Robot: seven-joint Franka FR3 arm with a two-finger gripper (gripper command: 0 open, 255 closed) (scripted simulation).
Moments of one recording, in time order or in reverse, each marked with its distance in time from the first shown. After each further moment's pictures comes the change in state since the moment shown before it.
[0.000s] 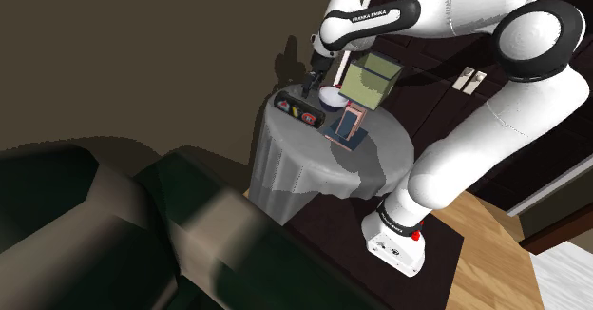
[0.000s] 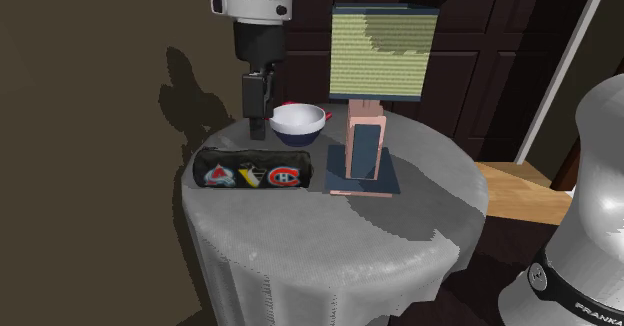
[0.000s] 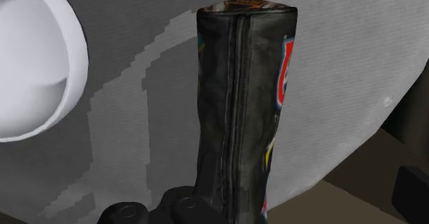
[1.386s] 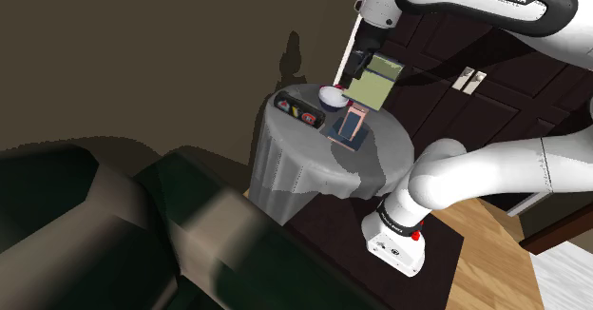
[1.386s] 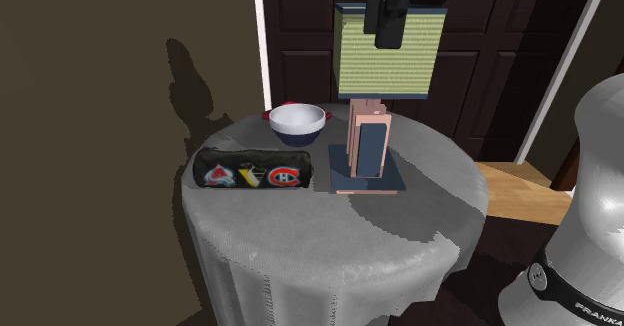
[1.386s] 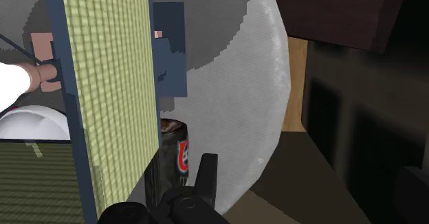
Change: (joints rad) arm 0.014 -0.601 0.180 -0.087 -0.036 -0.549 0.261
